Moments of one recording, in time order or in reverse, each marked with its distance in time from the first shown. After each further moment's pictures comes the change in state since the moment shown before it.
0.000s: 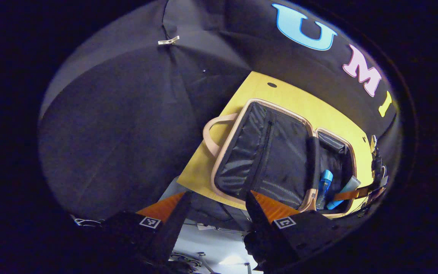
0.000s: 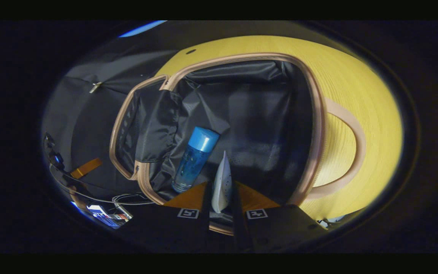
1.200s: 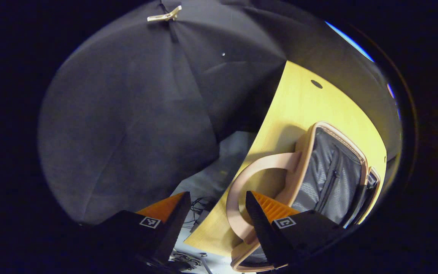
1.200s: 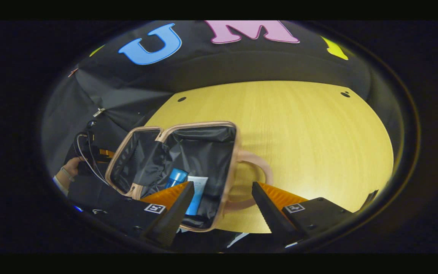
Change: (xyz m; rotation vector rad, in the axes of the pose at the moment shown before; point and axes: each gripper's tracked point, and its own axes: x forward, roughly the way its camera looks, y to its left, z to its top) left arm 0.178 0.027 0.100 -0.051 0.182 0.091; right arm -0.110 -0.065 0.062 -0.039 -0.486 -0.112
